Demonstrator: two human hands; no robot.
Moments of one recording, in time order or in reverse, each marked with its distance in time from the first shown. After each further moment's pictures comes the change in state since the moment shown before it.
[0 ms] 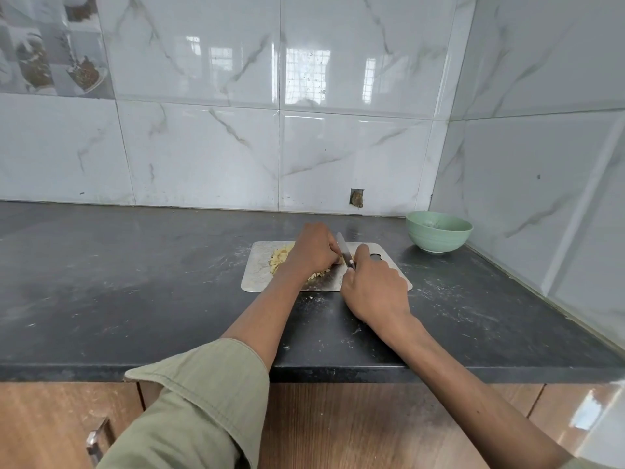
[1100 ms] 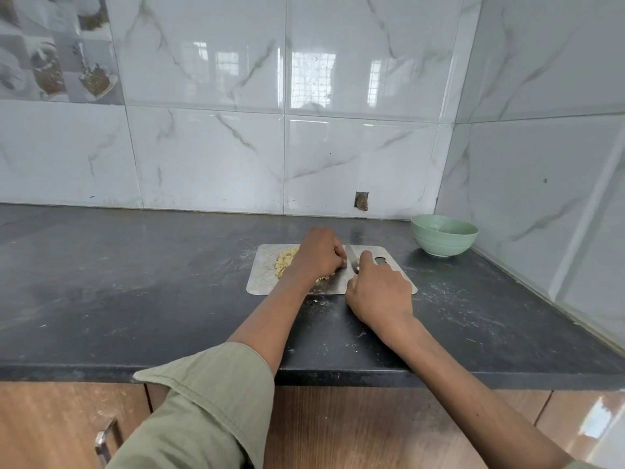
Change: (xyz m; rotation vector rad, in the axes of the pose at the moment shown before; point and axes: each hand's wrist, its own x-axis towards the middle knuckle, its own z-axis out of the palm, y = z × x) left_hand -0.001 0.000 0.001 -0.015 0.003 0.001; right_hand 0.003 -0.002 0.001 -0.079 -0.031 0.028
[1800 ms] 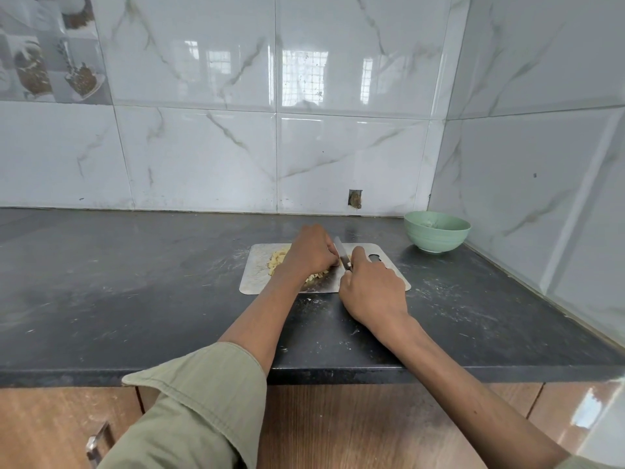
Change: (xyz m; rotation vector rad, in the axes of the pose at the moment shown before) left_hand 0.005 -0.004 0.002 0.044 0.003 -0.027; right_hand -0.005 0.002 -0.003 0.086 0.023 -0.040
